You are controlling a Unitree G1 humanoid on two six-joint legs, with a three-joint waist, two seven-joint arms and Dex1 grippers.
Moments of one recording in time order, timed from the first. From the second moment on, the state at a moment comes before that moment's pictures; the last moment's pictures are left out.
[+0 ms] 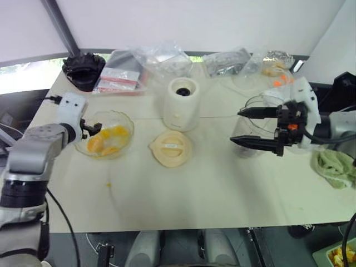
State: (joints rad) left arm -0.52 0.75 0.09 -0.04 -0.26 1.06 -0.31; right arm -0.48 -1.03 -0.19 -0.40 0.83 0.87 0.96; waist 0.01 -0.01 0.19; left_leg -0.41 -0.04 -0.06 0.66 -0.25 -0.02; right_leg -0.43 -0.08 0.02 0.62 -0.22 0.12
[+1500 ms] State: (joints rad) left arm -0.76 0.38 0.26 0.36 -0.07 1.23 0.10; right arm -0.40 -1.03 -0.24 -0.44 0.81 0.87 0.94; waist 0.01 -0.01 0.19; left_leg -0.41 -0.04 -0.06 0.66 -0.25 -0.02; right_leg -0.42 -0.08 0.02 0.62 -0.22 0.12
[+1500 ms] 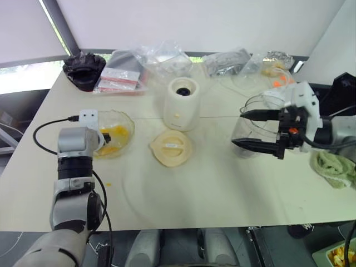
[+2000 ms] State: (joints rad) left arm -0.81 0.35 0.30 0.46 -0.07 1.19 0.15; right arm -0.37 -1.03 -0.26 -0.47 0.81 0.88 0.90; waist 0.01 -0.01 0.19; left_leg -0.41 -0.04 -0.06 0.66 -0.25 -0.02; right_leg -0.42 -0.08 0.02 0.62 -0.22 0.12
